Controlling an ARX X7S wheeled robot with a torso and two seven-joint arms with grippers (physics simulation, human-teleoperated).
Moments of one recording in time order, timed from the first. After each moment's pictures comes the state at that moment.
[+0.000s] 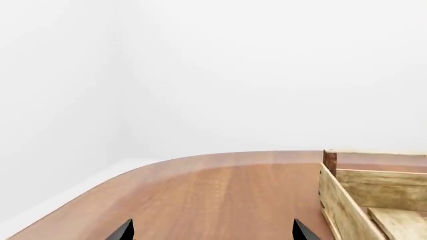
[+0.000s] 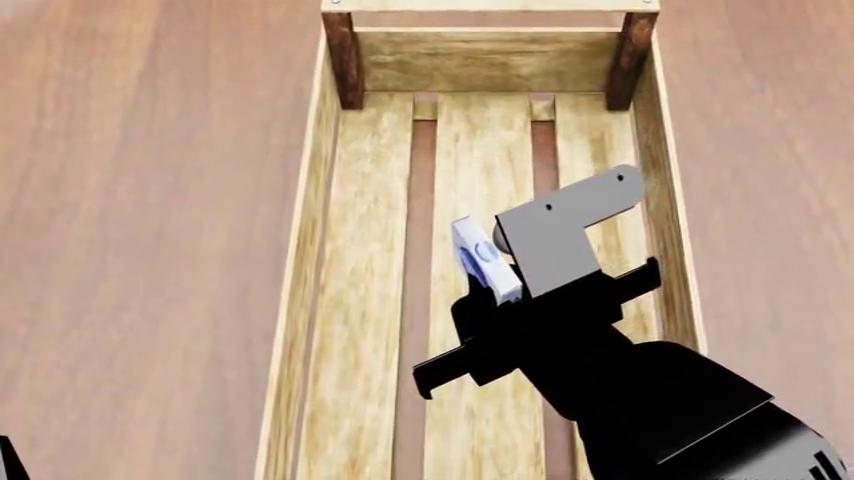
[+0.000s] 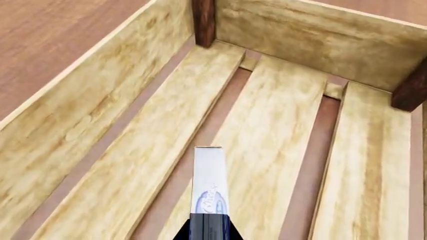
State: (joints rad) left arm 0.19 -0.42 0.31 0.23 -0.05 0.57 -0.67; right arm 0.89 0.48 -0.57 0.01 0.72 0.83 0.06
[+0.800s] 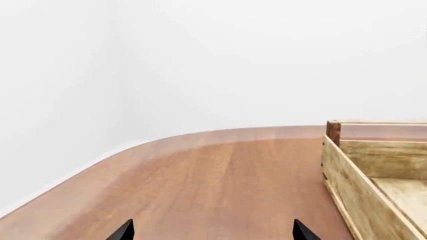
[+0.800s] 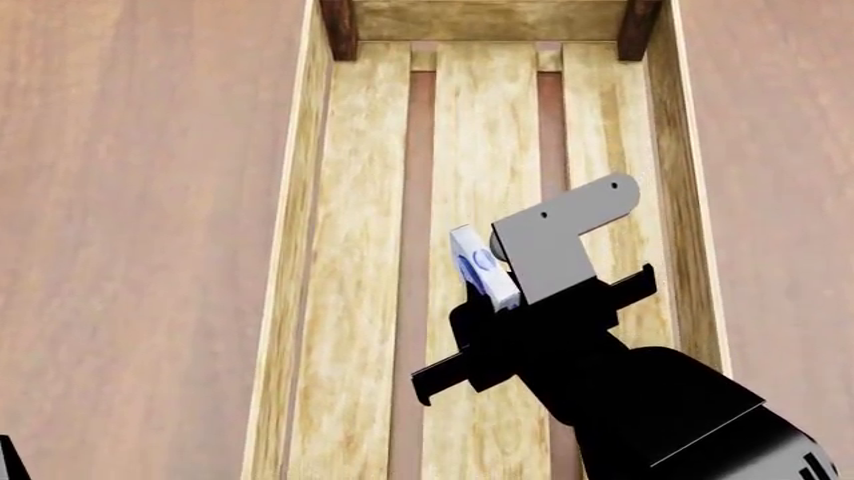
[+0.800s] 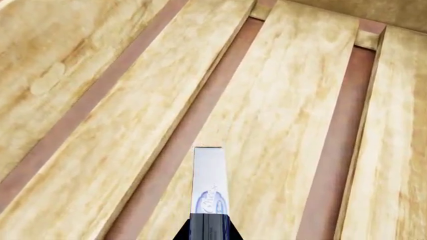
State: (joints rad) left arm 0.18 -0.43 0.31 0.23 -0.05 0.57 -0.68; right arm 0.89 0.47 -0.59 0.03 0.71 0.82 0.06
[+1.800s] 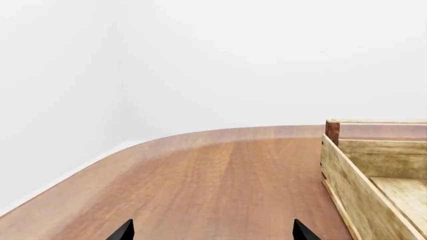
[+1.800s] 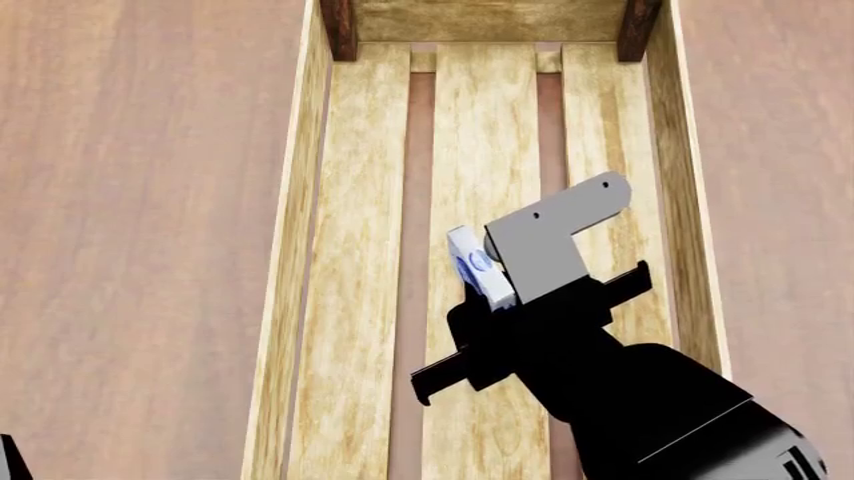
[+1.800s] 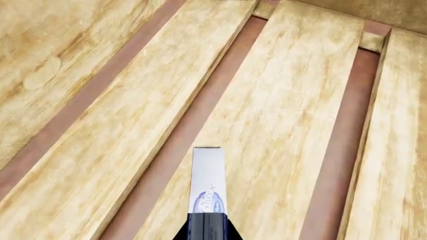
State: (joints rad) left arm 0.18 -0.43 0.32 0.22 -0.06 0.57 -0.68; right arm 0.90 0.47 -0.62 0.07 0.68 0.79 0.04
